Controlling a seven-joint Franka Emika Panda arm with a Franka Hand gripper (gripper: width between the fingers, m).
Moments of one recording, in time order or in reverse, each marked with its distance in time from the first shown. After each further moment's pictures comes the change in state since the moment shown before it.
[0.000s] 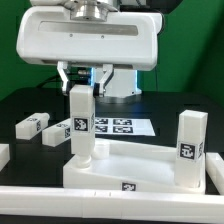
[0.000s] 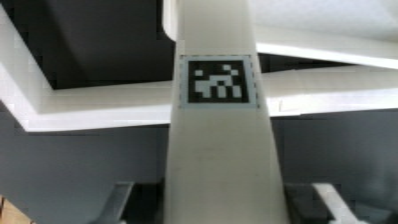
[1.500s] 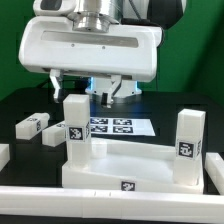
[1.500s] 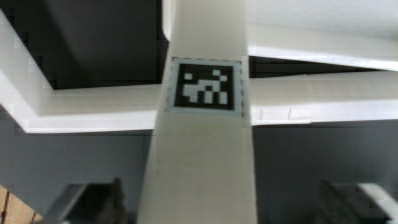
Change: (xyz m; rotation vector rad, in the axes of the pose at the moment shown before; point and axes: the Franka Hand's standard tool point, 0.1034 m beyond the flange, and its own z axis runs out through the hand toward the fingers) arm -0.009 0.000 0.010 -0.021 0.048 -0.013
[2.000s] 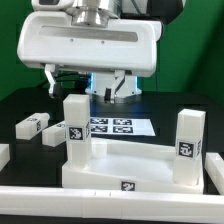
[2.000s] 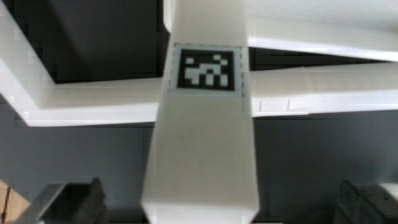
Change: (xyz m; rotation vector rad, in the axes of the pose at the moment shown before) arm 0.010 0.004 -0.011 0.012 -0.019 0.013
